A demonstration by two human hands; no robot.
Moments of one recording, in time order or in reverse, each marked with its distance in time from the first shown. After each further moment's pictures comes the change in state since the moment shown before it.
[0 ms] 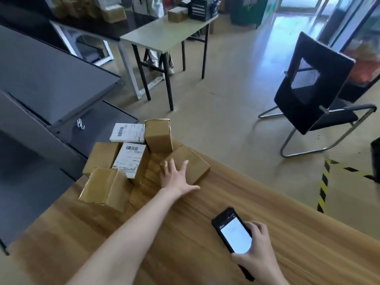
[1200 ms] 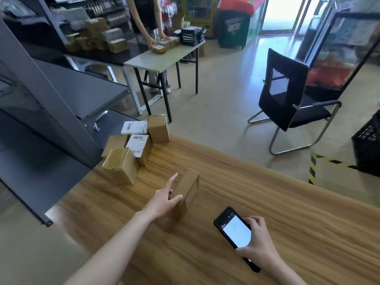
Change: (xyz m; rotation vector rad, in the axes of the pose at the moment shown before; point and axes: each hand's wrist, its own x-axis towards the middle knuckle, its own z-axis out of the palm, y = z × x) left_hand -0.218 -0.035 0.023 -0.516 -0.078 0.168; right_hand -0.144 0.056 -0.031 -0.119 -0.049 -0.020
